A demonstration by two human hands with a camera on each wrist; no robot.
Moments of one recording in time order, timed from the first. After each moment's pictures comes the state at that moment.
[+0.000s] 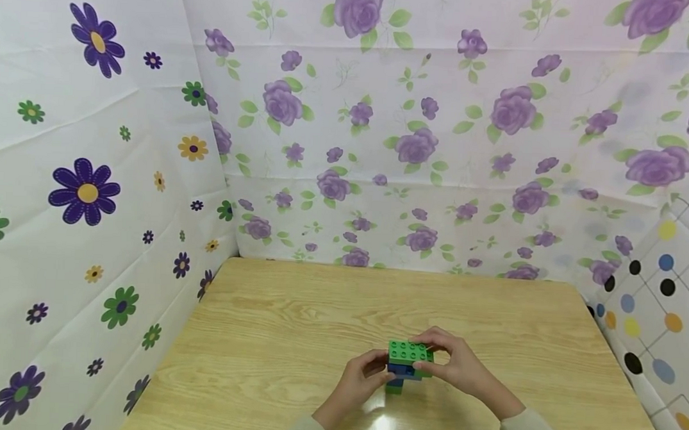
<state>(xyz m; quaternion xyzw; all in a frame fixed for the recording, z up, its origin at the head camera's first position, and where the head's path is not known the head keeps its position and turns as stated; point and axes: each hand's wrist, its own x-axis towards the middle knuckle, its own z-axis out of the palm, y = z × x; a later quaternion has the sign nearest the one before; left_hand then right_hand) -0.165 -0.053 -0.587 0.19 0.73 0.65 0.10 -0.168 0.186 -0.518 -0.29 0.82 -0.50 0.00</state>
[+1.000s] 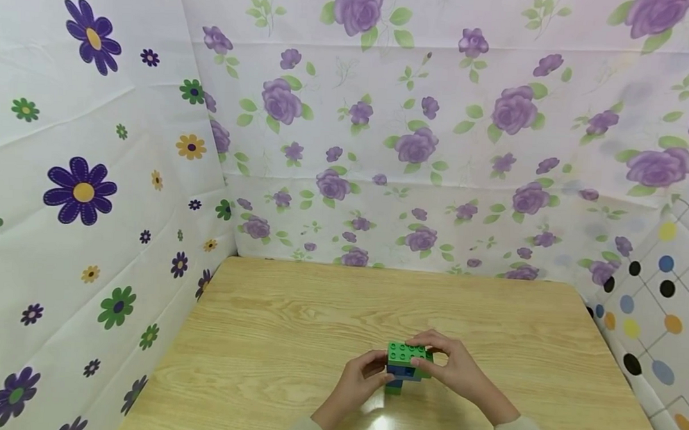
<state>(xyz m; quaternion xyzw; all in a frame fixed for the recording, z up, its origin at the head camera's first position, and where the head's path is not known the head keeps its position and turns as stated) -0.166 -0.054 -0.590 0.20 0.73 0.65 0.10 -0.166 0.180 -0.522 -0.25 0.82 -0.52 0.00</state>
